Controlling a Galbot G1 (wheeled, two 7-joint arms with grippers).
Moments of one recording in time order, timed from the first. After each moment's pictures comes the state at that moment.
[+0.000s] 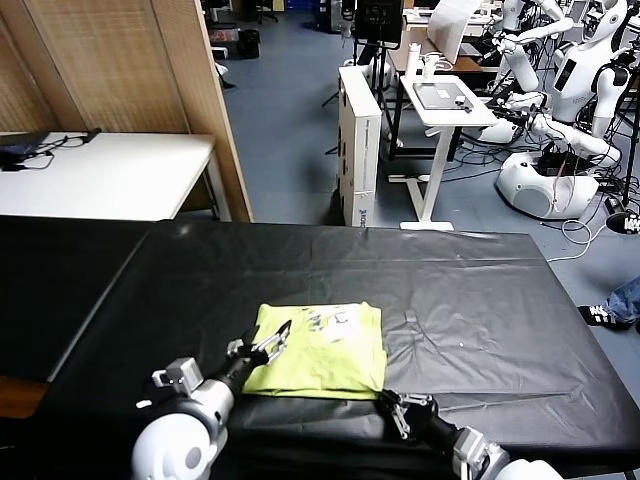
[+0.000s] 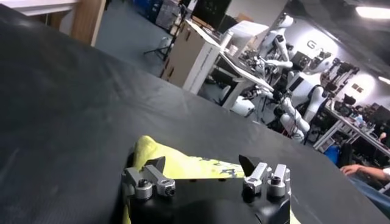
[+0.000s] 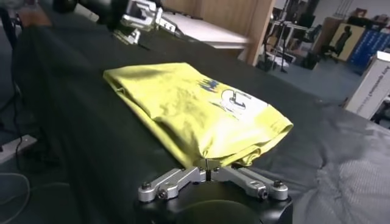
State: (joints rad) left arm 1.43 -1.39 -0.45 -2.10 -0.60 0.51 -0.06; right arm -1.63 0.89 0.39 2.14 0.21 -0.20 -0.29
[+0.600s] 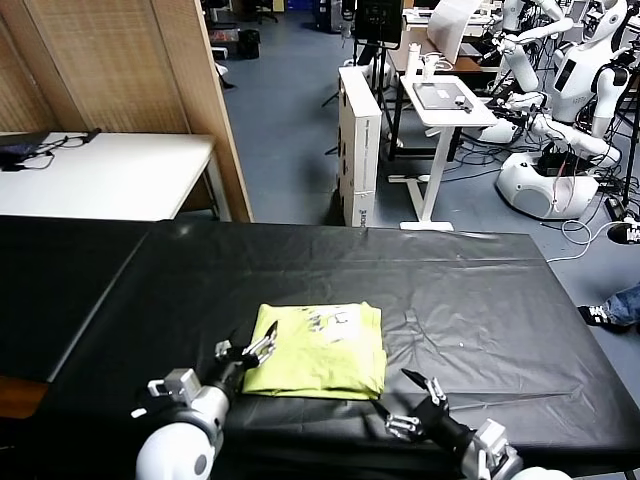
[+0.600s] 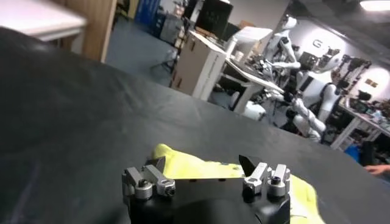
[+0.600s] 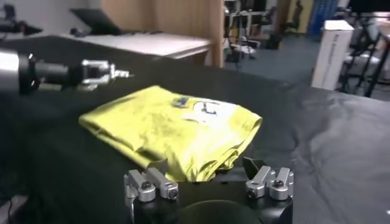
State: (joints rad) left arm 1.49 -1.45 -0.48 -2.02 -0.52 0.30 -0.03; right arm -1.71 0.97 0.53 2.26 0.44 -0.26 -0.18
